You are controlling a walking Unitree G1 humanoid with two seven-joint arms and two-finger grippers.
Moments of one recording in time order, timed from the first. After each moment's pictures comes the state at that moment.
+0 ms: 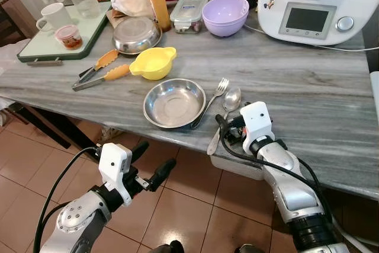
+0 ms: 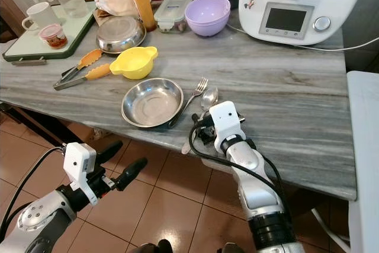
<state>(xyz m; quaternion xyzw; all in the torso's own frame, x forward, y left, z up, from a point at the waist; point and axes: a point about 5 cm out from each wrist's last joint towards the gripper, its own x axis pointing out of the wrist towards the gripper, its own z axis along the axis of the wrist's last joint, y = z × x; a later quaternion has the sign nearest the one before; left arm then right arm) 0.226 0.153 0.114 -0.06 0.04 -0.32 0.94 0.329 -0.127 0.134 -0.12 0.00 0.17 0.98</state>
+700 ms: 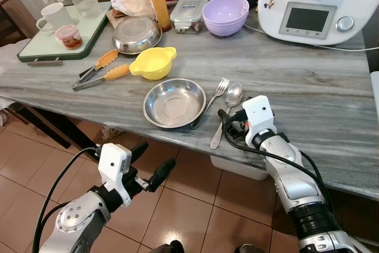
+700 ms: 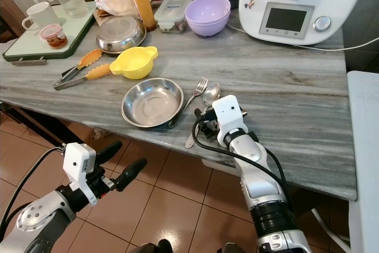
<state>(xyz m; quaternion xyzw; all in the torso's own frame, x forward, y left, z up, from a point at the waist) 0.226 0.154 0.114 -0.06 0.05 -0.32 0.94 0.335 -0.130 0.143 -0.12 -0.02 0.17 0.98</state>
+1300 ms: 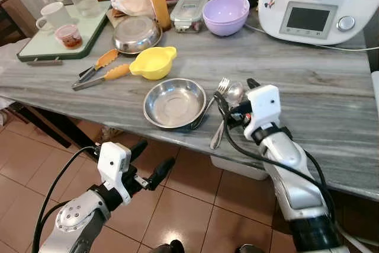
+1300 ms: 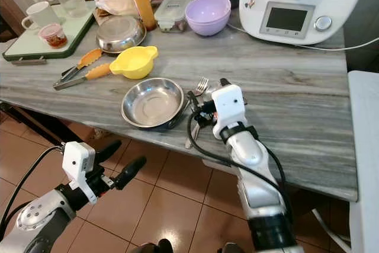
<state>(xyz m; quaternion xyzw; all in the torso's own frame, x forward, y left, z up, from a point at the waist) 0.227 0.152 0.115 -0.07 0.04 -0.31 0.95 0.305 -0.118 0.170 -0.09 -0.11 0.17 0.98</state>
